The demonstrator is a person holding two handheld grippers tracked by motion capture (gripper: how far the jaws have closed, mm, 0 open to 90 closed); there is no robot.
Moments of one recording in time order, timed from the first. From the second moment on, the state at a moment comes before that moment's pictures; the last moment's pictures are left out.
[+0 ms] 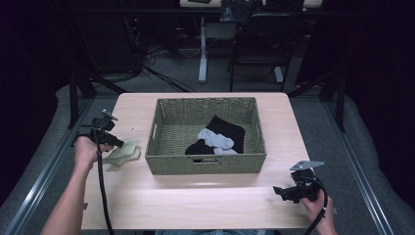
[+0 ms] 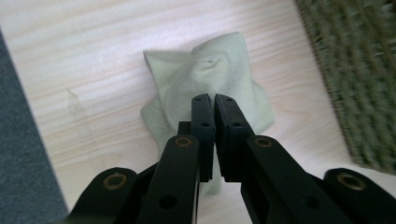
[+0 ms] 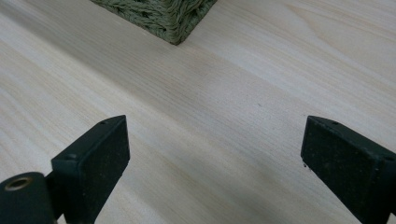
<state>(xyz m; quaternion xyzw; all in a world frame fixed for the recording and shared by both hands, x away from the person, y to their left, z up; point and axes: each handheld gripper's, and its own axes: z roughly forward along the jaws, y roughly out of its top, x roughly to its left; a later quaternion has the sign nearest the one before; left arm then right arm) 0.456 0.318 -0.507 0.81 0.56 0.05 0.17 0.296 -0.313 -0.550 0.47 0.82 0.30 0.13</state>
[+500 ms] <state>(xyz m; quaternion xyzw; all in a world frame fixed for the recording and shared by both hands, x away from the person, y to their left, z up) 0.429 0.319 -0.505 0.78 0.57 0.10 0.25 0.296 -0.313 -0.550 0.47 0.82 0.30 0.13</state>
